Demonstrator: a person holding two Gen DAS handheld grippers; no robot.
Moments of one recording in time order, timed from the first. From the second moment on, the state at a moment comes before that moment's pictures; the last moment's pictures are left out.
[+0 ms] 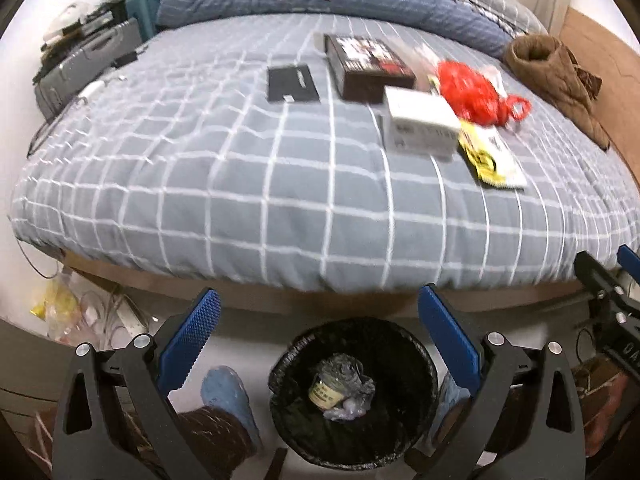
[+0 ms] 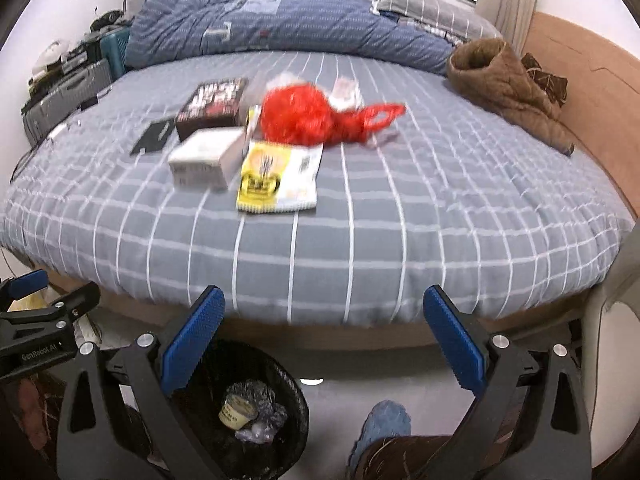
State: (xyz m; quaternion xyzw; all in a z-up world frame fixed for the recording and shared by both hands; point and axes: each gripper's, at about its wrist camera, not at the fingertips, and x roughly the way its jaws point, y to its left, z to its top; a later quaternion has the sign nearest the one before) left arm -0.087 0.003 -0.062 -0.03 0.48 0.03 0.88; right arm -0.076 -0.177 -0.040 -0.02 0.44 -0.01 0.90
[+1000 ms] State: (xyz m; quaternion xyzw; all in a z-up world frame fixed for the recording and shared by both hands) left arm 0.113 0.049 -0.036 -0.04 0.45 0.06 0.89; right arm 0.089 -0.159 -0.059 -0.03 0.46 0.01 0.89
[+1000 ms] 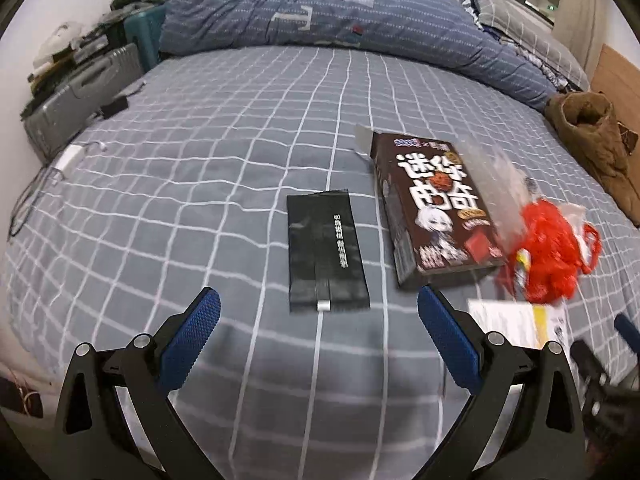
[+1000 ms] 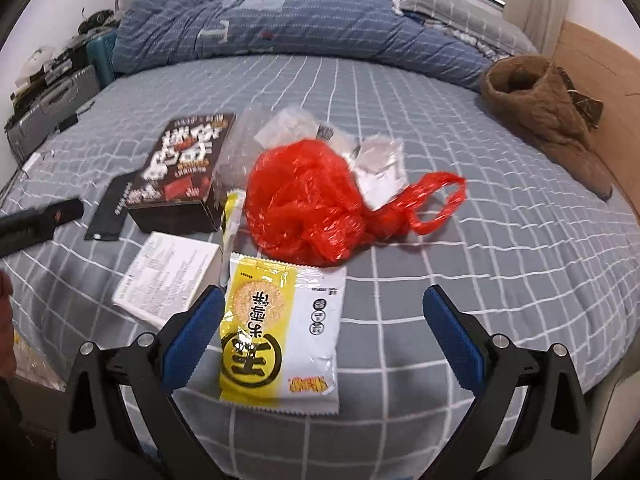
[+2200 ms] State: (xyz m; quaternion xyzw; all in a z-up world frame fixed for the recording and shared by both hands) left arm 0.171 0.056 -0.095 -0.03 0.48 0.08 0.87; right arm 0.108 -0.147 -0.114 -0.03 0.51 0.04 0.86
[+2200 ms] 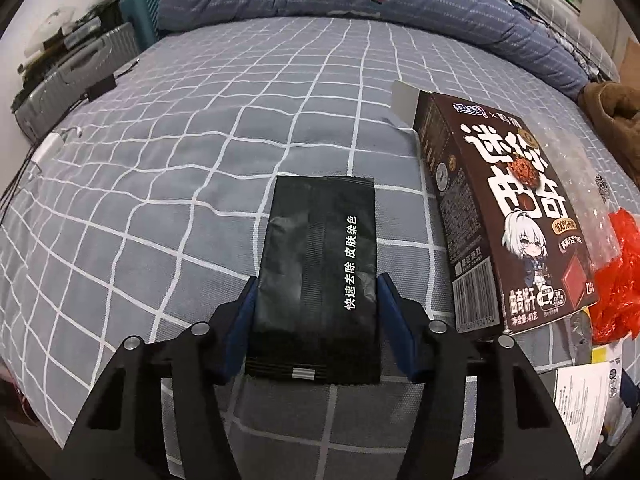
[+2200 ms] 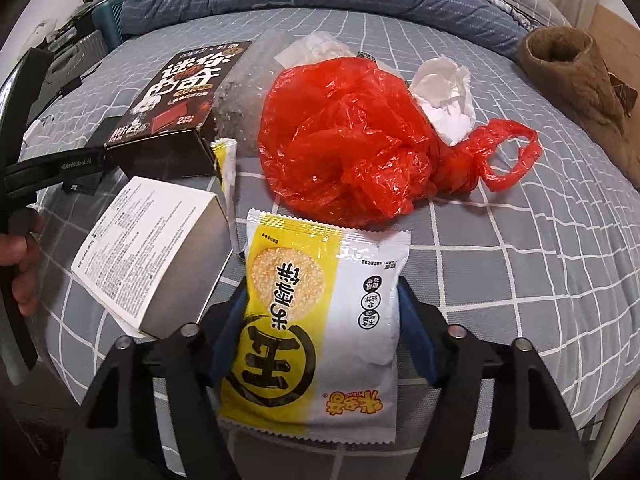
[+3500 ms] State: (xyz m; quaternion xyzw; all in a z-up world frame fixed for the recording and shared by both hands) left arm 0.102 0.036 -0.059 -0.03 0.46 0.03 0.89; right arm 0.081 -0.149 -0.078 -0.05 0.49 0.03 0.87
